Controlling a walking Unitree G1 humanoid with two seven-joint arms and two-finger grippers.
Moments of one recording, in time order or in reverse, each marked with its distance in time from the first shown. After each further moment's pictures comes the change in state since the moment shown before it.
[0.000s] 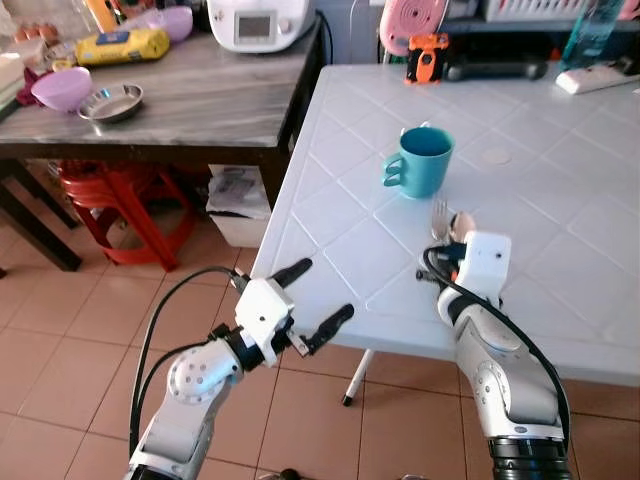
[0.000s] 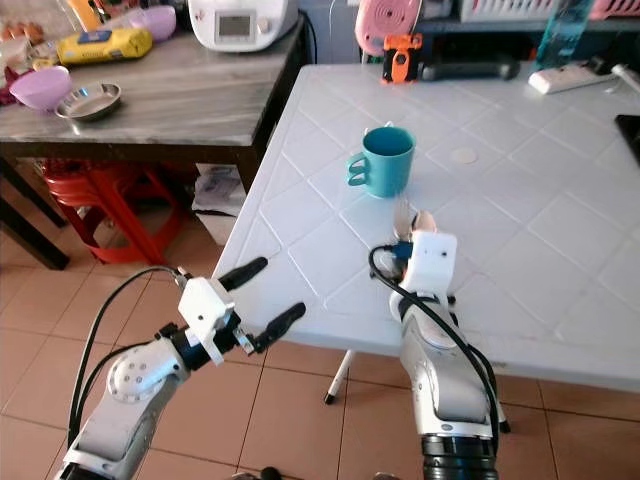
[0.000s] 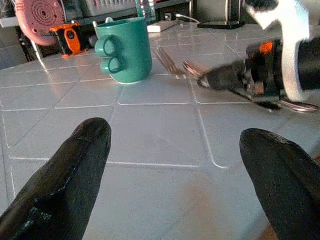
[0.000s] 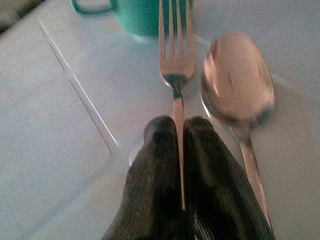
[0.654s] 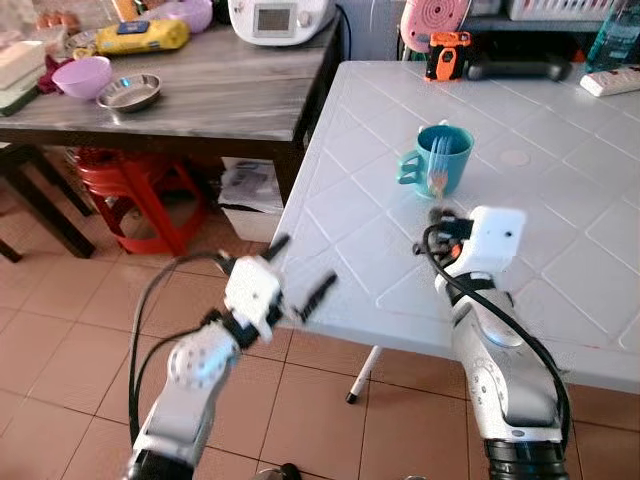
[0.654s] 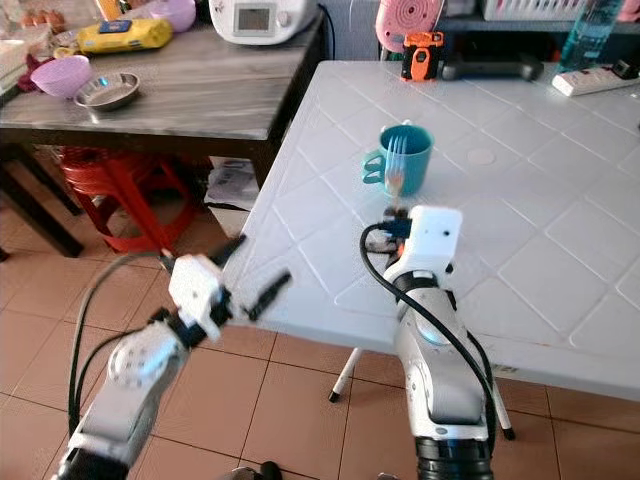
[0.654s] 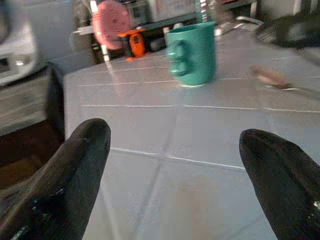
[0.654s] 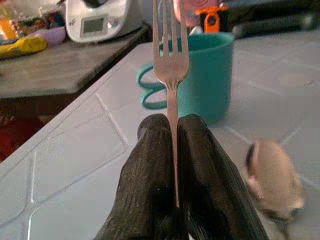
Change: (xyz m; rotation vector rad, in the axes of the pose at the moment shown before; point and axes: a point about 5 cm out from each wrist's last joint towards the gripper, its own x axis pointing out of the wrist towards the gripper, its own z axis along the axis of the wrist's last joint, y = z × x) left arm 0.005 0.023 0.002 0.053 0.004 0.217; right arm -0.009 0.014 0.032 -0.019 -0.233 0.066
